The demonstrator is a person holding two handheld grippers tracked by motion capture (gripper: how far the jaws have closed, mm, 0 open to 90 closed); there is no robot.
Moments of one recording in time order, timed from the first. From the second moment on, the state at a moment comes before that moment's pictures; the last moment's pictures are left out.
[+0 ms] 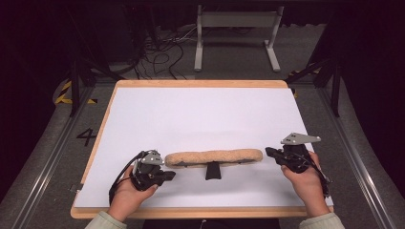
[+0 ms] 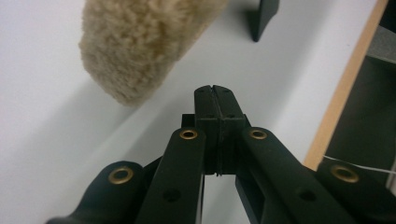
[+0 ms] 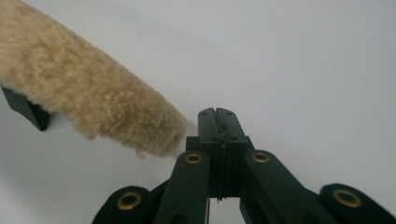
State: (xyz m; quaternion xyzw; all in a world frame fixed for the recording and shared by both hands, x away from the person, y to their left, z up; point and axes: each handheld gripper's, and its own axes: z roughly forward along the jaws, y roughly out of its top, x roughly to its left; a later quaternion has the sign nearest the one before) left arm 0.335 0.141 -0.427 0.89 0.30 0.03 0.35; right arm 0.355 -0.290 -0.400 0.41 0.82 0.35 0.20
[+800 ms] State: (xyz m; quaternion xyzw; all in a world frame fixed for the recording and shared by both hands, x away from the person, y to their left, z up) left arm 0.361 0.141 -0.433 0.86 0.36 0.05 0.37; right arm 0.350 -0.282 -0.407 0.39 0.83 0.36 0.18
